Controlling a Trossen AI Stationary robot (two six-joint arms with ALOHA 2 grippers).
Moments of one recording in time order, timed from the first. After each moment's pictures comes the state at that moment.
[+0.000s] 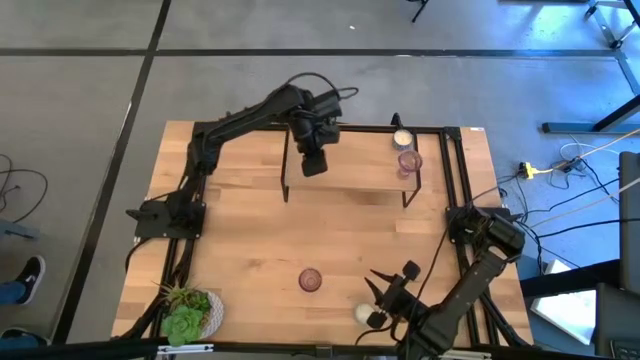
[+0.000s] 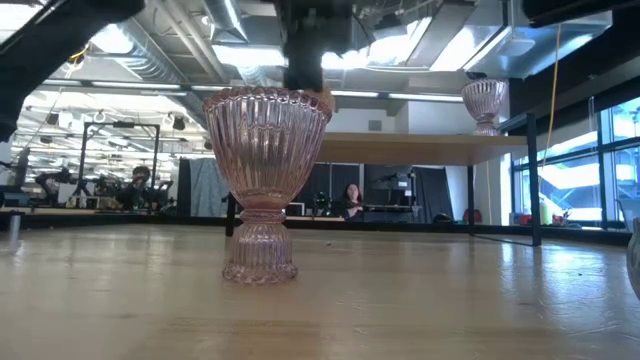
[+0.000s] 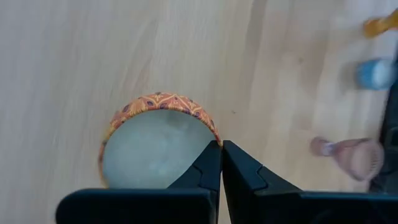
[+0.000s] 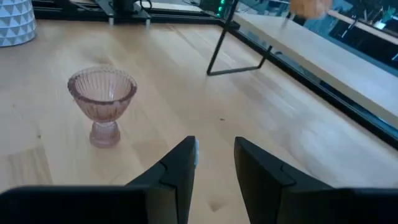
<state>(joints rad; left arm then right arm) 0.40 2.12 2.33 -1.53 0.31 0.13 0.95 2.06 1.54 -1.31 1.20 1.59</state>
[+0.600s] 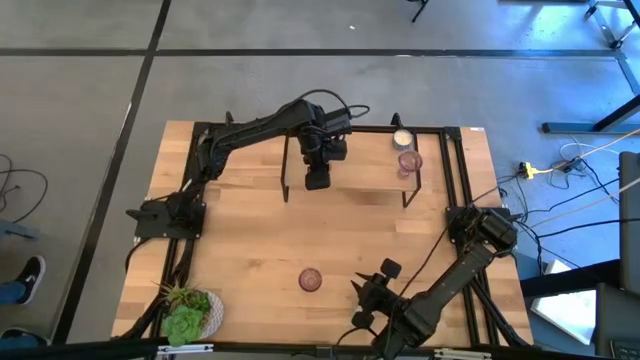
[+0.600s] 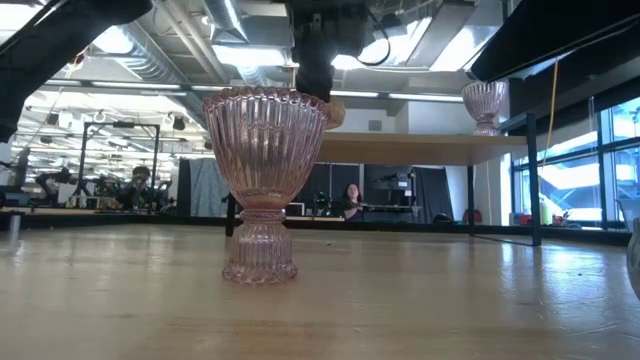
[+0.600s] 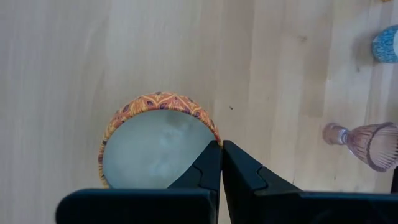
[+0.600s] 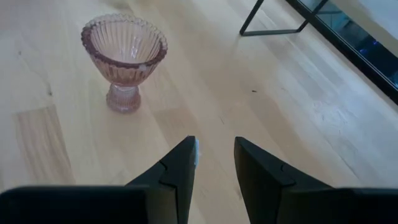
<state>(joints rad) 0.32 2.16 2.33 -1.51 0.26 0.19 0.84 2.06 1.54 -1.01 0.99 1.19</state>
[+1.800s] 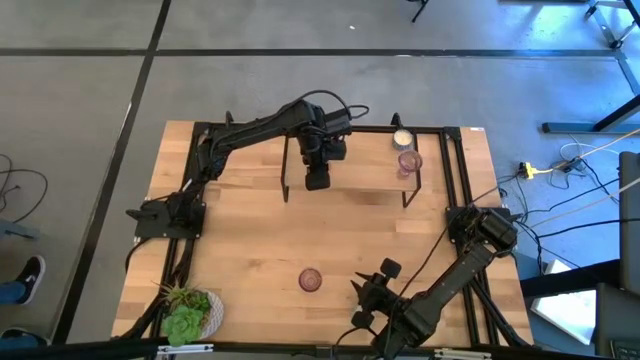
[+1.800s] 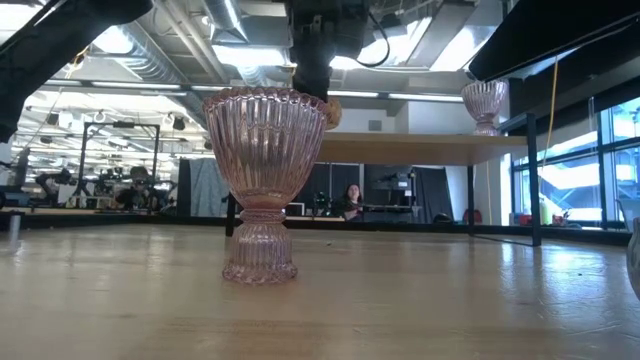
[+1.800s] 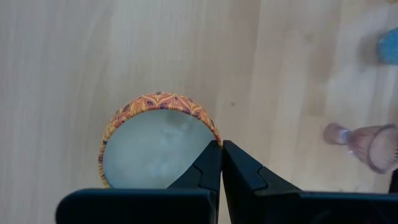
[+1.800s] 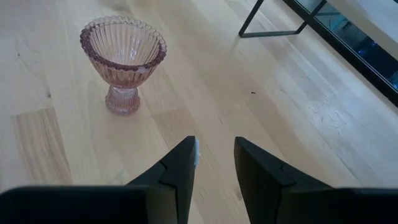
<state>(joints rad) 0.32 2.16 2.33 -1.53 0.24 0.15 0.84 2.06 1.54 -1.01 0.99 1.19</state>
